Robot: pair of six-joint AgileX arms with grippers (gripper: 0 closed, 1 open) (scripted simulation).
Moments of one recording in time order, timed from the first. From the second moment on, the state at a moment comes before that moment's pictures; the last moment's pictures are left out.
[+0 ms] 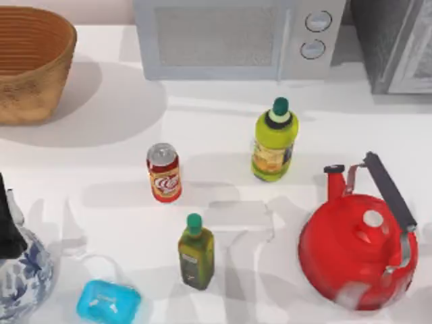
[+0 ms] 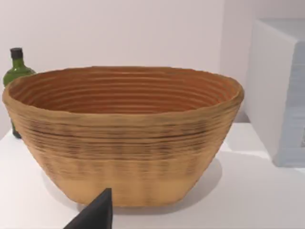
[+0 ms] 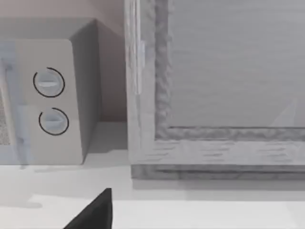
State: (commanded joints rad) left arm 0.00 0.00 0.00 0.00 0.00 0.00; right arm 0.00 0.00 0.00 0.00 0.00 0.00
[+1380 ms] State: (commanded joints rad) left arm 0.10 1.49 1.51 -0.94 0.01 0.71; right arm 0.00 0.00 0.00 0.00 0.00 0.00
